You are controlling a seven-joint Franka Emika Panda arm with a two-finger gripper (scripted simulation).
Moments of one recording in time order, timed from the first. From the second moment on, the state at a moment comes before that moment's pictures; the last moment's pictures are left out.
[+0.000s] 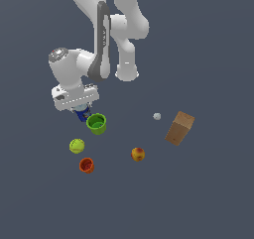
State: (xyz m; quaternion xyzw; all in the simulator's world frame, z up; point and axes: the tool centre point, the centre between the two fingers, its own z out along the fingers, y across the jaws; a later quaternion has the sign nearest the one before) arm -0.127 -0.235 0.101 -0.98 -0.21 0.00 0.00
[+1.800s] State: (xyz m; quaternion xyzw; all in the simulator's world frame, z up) arm 0.017 0.059 0.343 -0.98 -0.21 0.00 0.00
